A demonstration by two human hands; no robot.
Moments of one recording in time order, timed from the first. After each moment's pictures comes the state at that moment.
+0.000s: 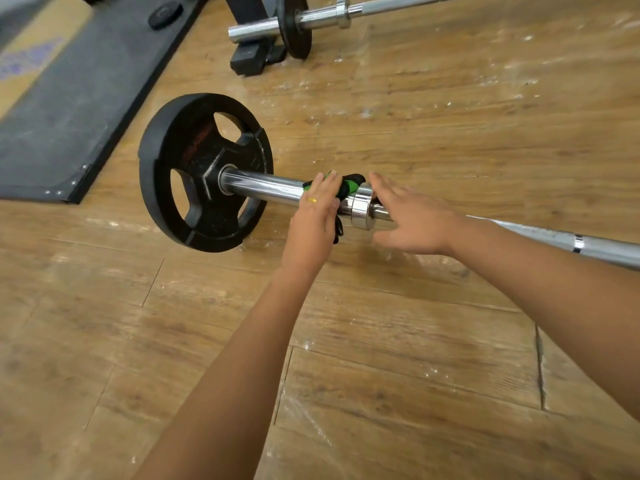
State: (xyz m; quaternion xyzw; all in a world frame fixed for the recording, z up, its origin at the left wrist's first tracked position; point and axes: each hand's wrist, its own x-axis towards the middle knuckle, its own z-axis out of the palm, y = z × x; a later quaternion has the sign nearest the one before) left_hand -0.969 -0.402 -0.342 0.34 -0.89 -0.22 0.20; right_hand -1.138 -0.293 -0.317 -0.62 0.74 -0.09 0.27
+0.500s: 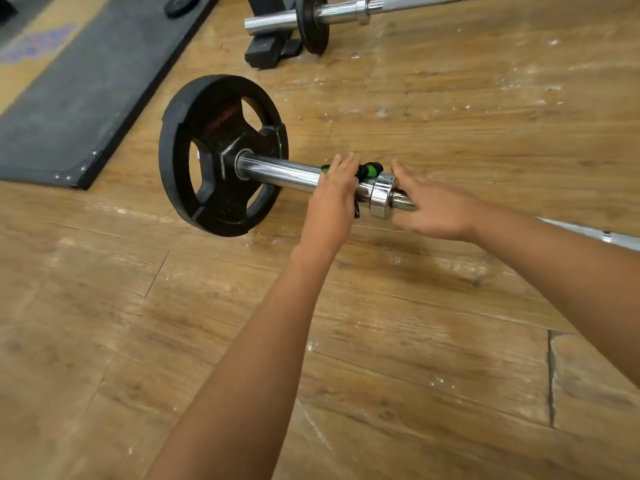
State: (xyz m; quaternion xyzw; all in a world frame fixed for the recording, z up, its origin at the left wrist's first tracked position) left_hand -0.999 -0.416 -0.333 0.36 -0.88 -0.23 0.20; right_hand -1.158 -0.310 -0.315 -0.57 0.76 -0.09 0.31
